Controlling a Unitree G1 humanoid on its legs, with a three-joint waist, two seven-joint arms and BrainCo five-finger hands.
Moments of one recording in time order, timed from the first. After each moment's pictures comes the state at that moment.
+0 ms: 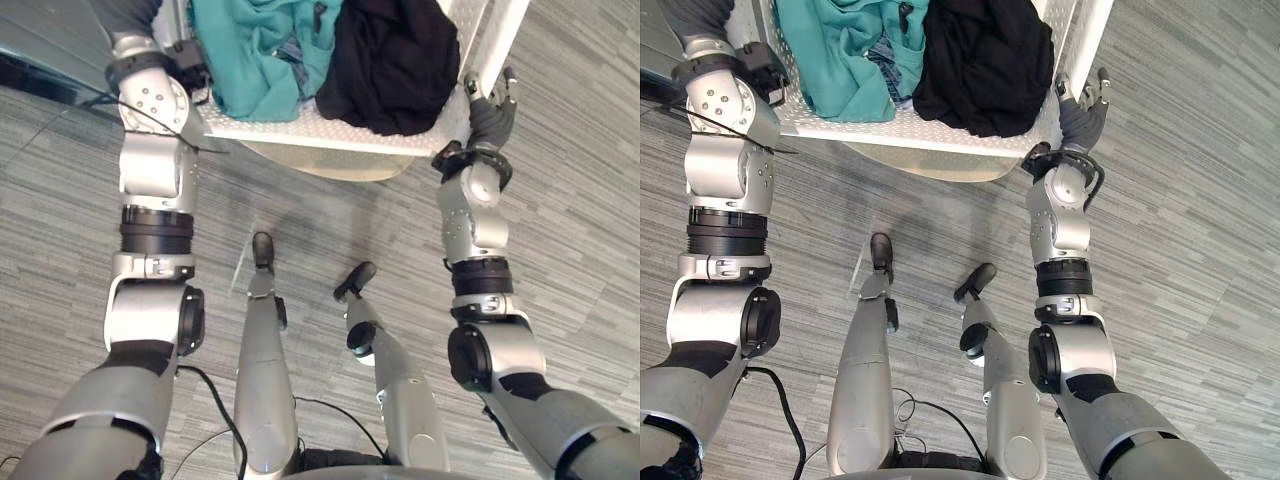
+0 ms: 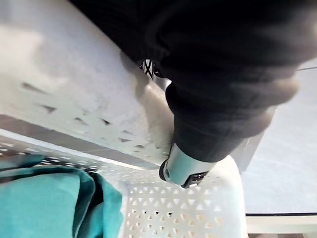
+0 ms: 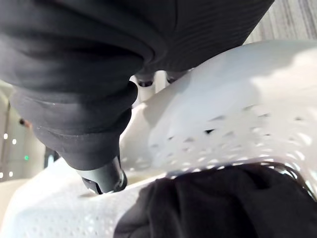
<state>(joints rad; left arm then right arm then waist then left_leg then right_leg) -1.13 0.41 0.10 0.36 -0.18 0.01 0.54 -0.99 -0.06 -0.26 0.49 0.28 -0.03 -0.46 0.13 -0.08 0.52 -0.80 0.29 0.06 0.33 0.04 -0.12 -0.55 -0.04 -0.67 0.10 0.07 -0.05</state>
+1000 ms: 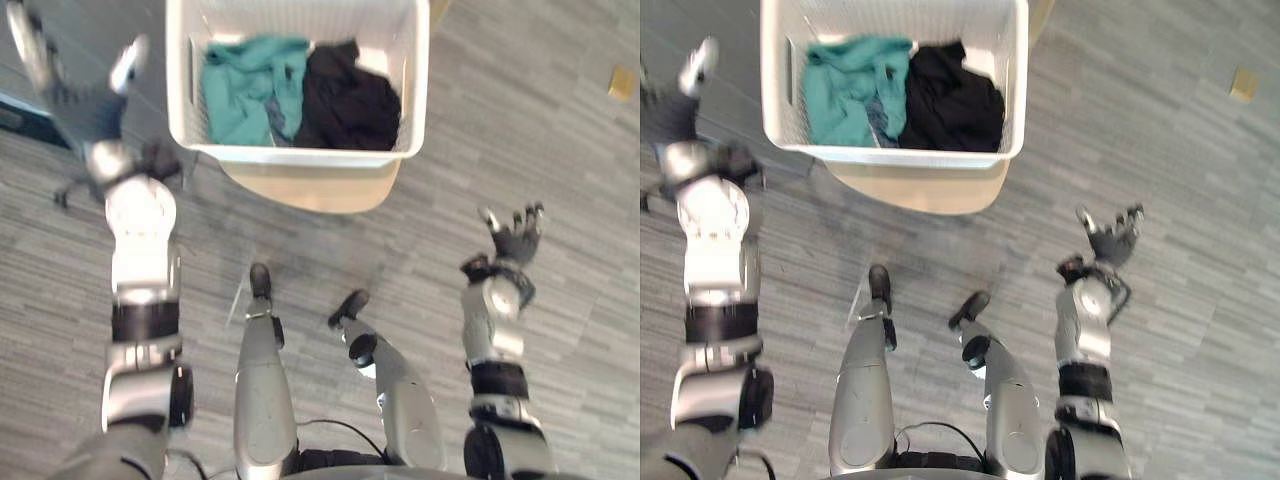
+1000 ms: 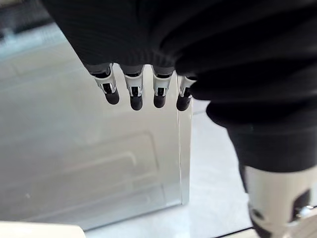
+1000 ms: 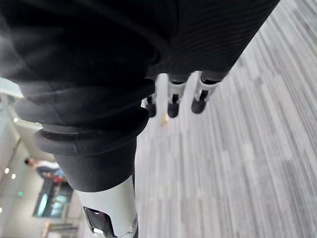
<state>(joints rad) -0.43 0.34 0.25 -0.07 0.02 -0.13 0.53 -0.25 -0.05 -0.33 0.25 0.23 -0.14 -0.43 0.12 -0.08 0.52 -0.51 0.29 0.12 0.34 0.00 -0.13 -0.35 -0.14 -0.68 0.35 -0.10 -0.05</state>
